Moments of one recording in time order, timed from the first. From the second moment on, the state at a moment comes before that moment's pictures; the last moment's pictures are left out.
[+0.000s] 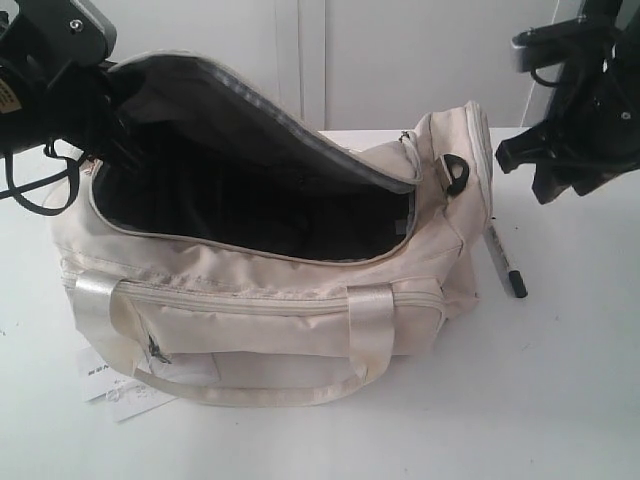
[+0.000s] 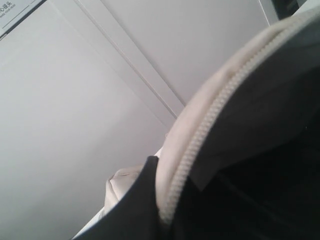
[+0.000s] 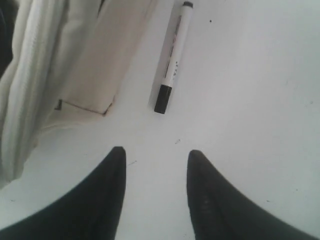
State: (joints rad) left arm -0.23 1.36 -0.84 0.13 -0.24 0.47; right arm 0.03 1.59 -1.34 -0.06 1.03 -0.05
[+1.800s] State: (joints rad) left arm -0.23 1.36 -0.84 0.13 -0.24 0.47; right arm -0.06 2.02 -1.30 0.04 0.61 -0.07
